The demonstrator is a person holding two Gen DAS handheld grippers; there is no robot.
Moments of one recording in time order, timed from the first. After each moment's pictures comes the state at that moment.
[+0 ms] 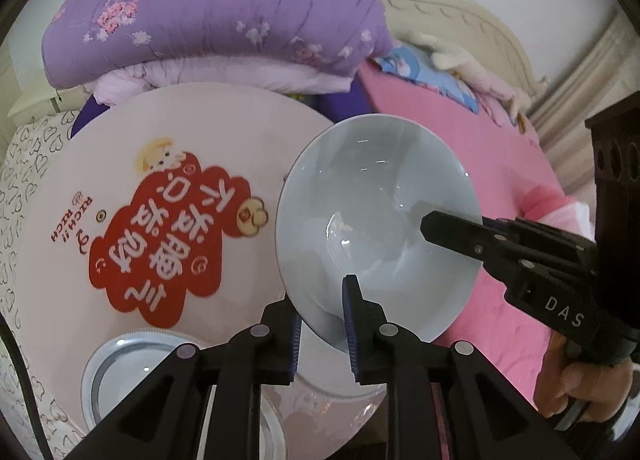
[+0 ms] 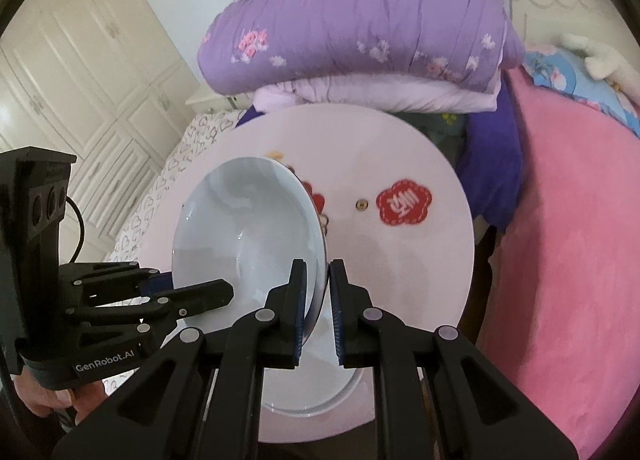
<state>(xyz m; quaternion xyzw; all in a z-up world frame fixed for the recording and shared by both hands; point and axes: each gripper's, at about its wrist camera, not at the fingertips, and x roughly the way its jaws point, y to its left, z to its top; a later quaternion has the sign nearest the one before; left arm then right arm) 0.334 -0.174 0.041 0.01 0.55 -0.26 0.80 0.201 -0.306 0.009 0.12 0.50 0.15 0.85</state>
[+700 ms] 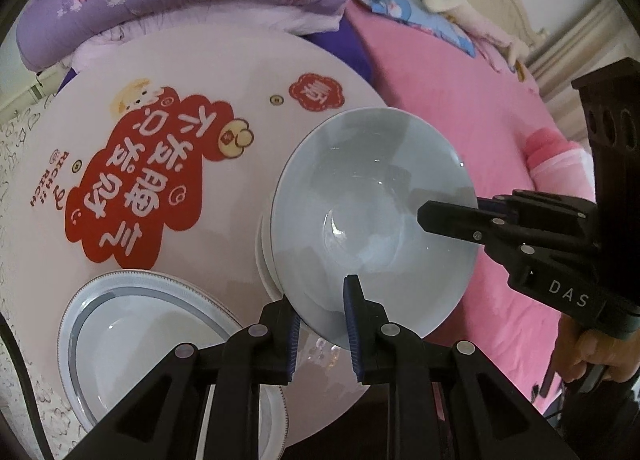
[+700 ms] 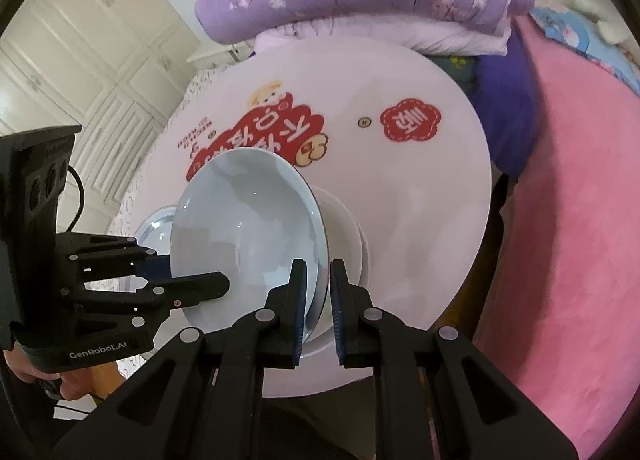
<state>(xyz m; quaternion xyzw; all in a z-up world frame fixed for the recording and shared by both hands) 0.313 -0.199 0.000 0.06 0.61 -0.27 0.75 0.171 -0.303 -0.038 0.11 0.57 0.17 0.80</state>
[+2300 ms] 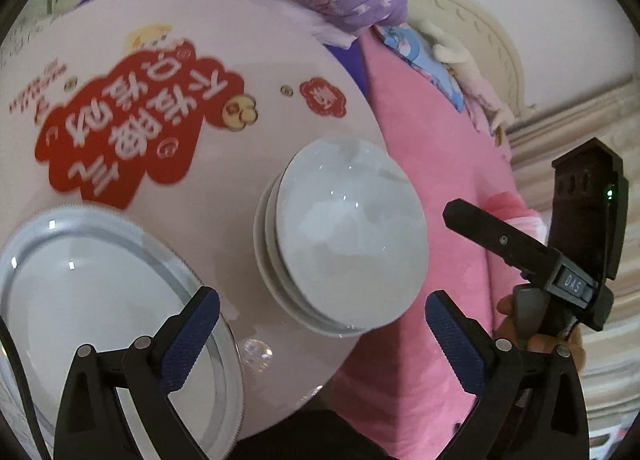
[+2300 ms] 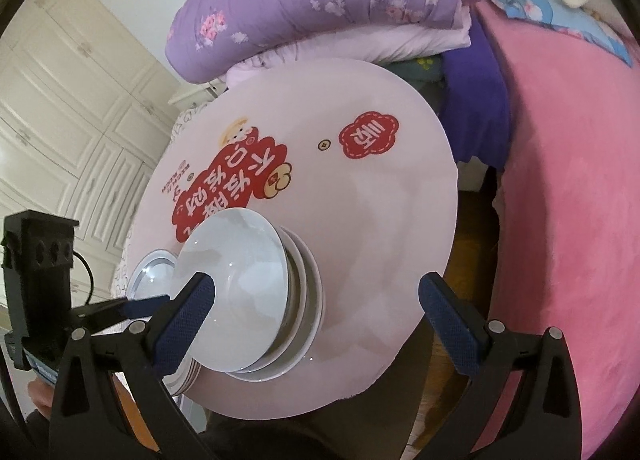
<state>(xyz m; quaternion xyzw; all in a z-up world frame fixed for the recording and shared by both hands) 0.317 -0.133 -0.032 -0.13 0.62 -0.28 0.72 0.177 -0.341 -0.043 0.18 0.54 0.12 0.81</state>
